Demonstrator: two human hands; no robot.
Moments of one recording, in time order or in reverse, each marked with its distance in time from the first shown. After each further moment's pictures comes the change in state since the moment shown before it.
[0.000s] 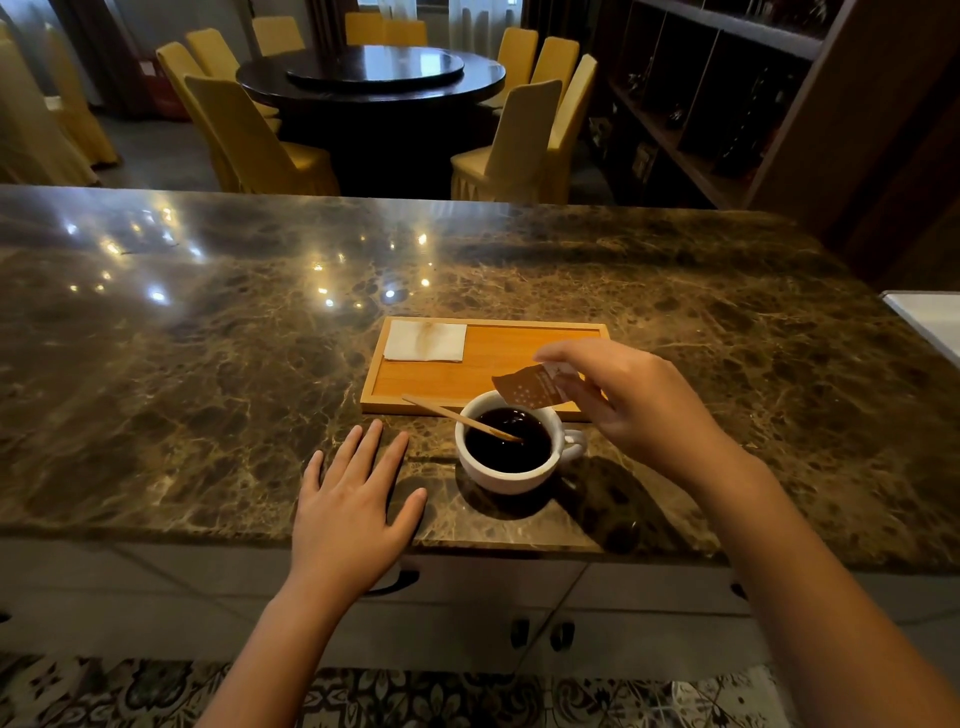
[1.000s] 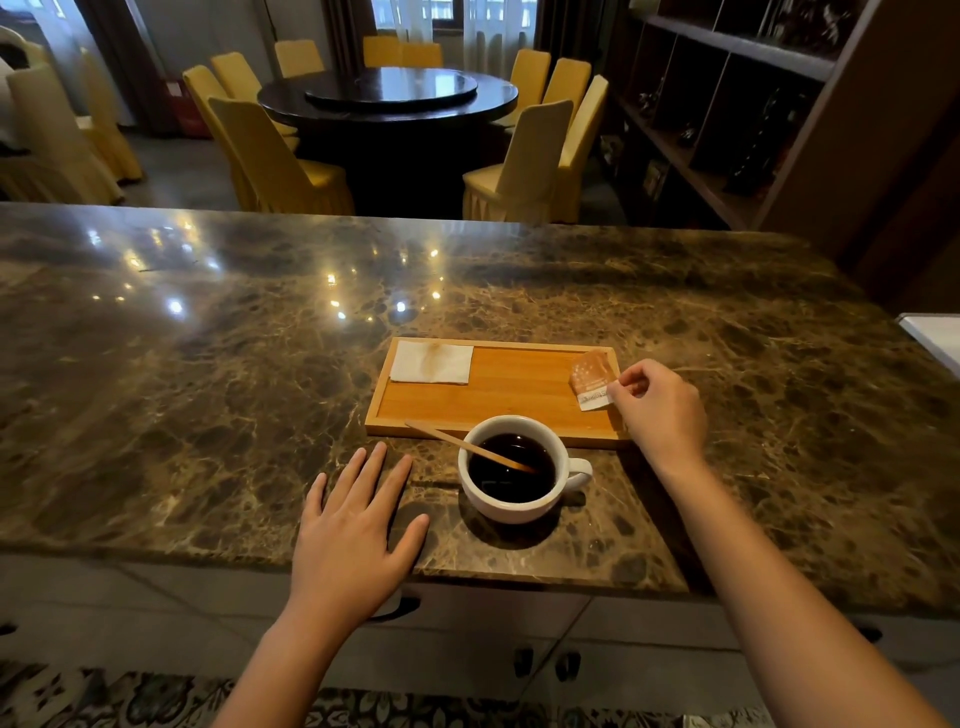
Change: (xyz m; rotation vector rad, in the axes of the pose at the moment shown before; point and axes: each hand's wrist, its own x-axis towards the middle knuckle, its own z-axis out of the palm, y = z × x) left_hand 0.000 0.001 0.002 -0.010 -0.010 -0.011; right_hand 0.006 0.080 0.054 -0.051 0.282 0.798
